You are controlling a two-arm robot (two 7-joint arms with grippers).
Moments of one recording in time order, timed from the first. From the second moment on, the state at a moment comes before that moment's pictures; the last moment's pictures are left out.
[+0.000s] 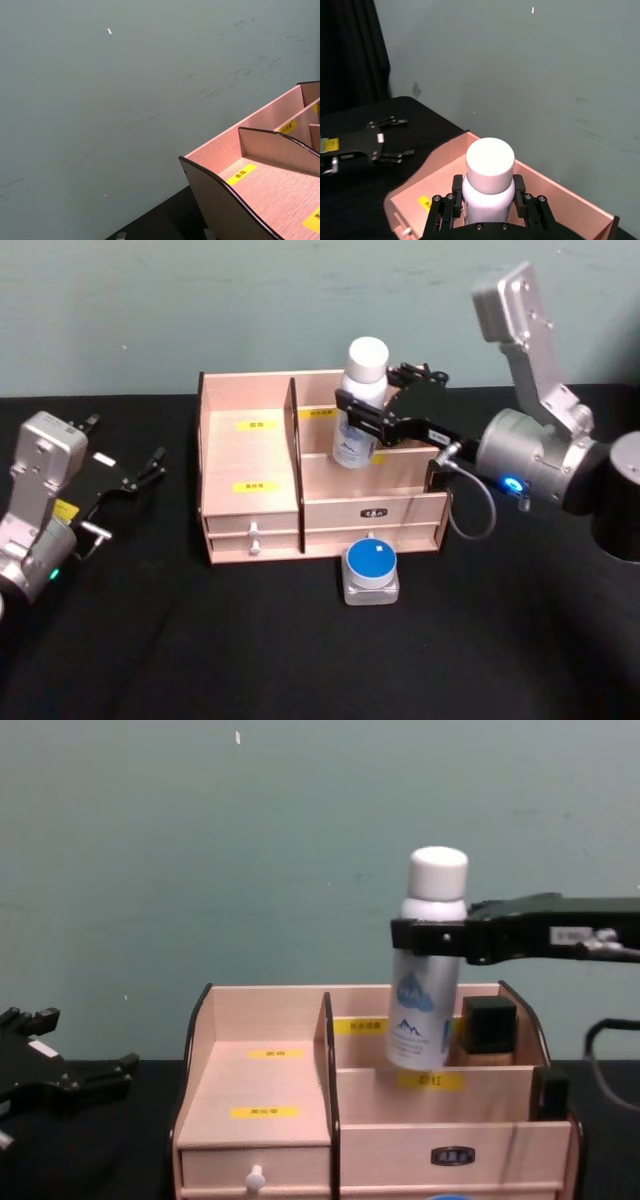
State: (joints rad) left arm -0.20 0.60 0.45 -1.41 -0.25 -0.12 0.03; right arm 0.35 0.46 -0.44 -1.69 0.44 0.33 0.34
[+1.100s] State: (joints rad) left arm -0.20 0.60 0.45 -1.41 -0.25 -0.12 0.03; right arm 0.45 0.33 -0.46 -1.47 0.34 0.29 0.35
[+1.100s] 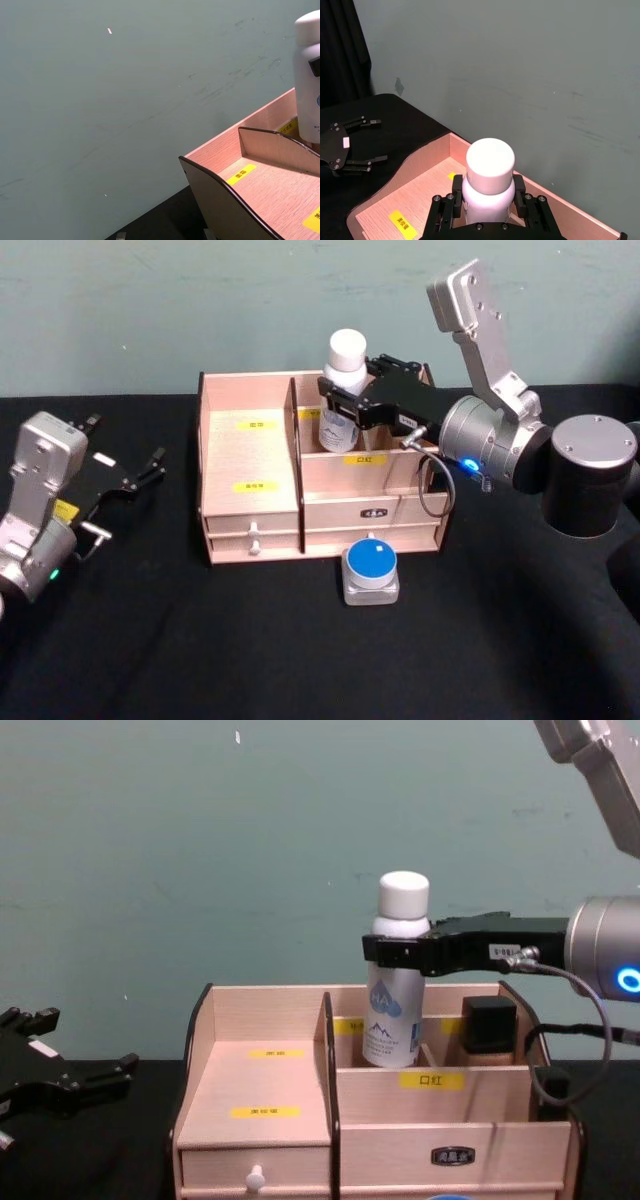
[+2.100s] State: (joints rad) left arm -0.20 0.60 0.45 -1.41 -0.25 -0.12 0.03; right arm 0.46 0.31 -0.46 -1.41 0.30 0.28 0.37
